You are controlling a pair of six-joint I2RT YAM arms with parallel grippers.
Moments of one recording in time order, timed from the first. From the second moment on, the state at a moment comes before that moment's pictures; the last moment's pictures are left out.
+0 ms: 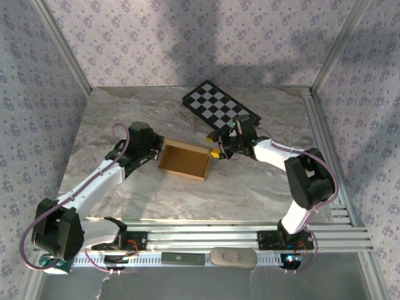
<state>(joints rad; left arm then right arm) -0.45 1.21 0.83 -0.24 -0.01 -1.53 0.45 1.70 0.97 0.02 -0.60 1.45</state>
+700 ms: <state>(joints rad) -0.43 1.26 0.90 -0.28 0.02 -1.47 0.49 1.68 0.94 0.06 -0.59 1.54</state>
